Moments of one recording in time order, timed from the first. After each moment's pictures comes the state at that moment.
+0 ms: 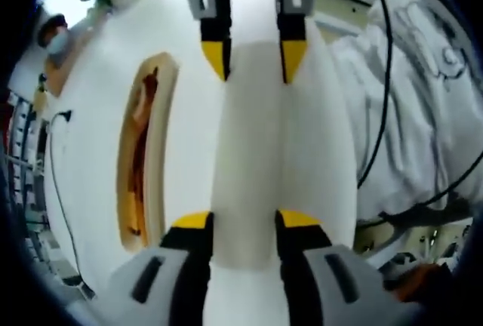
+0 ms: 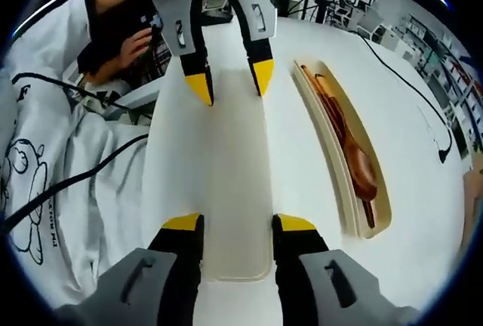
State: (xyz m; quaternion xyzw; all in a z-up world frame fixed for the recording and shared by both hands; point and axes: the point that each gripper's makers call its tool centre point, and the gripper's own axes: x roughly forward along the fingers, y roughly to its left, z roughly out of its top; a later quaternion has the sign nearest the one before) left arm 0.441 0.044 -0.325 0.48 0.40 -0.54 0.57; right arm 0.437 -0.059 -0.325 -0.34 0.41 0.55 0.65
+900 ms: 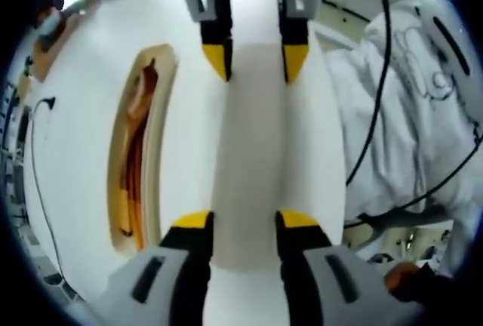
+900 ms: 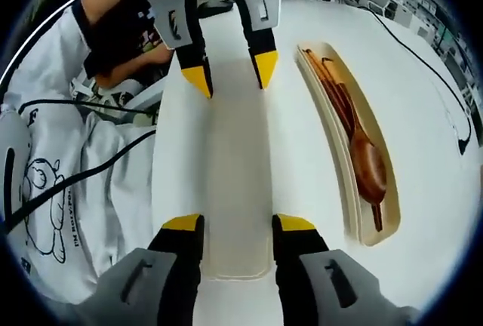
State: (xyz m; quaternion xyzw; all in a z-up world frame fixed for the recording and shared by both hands) left arm 0.448 0.050 -0.320 0.43 0.45 -0.57 0.54; right arm 0.437 -0.060 -0.323 -0.32 0.46 0.57 0.60
